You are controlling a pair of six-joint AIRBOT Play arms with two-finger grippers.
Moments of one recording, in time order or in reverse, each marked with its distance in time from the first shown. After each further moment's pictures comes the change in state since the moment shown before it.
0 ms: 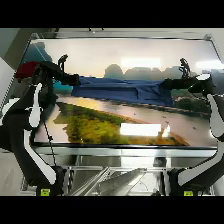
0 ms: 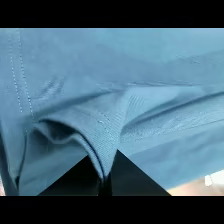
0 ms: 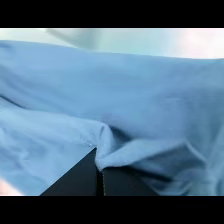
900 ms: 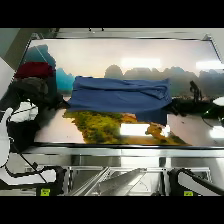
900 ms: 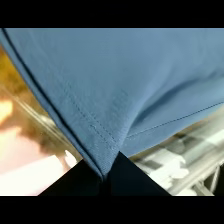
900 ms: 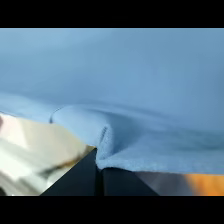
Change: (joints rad) left arm 0.192 0.596 -0.714 -0.144 0.202 0.072; right arm -0.087 0.603 -0.581 -0.009 0.253 0.283
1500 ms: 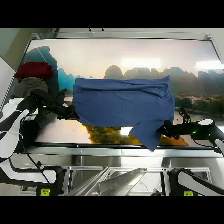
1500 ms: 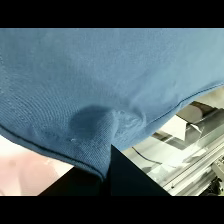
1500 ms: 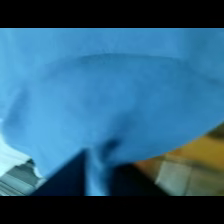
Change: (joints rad) left arm -0.106 -0.094 -0.151 0.049 -0.044 0.008; right arm -0.032 -0.003 -0.416 -0.076 -0.175 0.005
